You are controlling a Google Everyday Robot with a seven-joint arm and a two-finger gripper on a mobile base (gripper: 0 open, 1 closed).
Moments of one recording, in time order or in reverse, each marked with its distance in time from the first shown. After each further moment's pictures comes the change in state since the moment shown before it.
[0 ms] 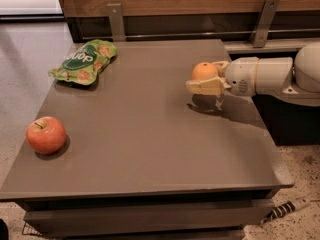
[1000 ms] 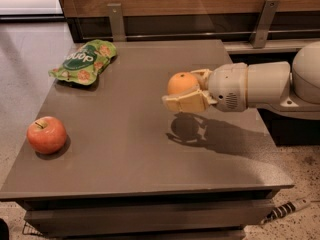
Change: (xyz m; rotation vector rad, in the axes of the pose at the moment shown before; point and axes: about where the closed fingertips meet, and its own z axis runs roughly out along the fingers) arm -0.039 0.120 0.000 -0.128 0.008 -0.035
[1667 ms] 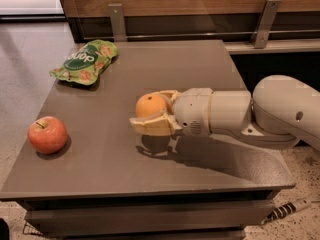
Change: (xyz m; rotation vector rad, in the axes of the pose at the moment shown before) arm 0.007 0.058 0.056 -0.028 -0.058 -0.030
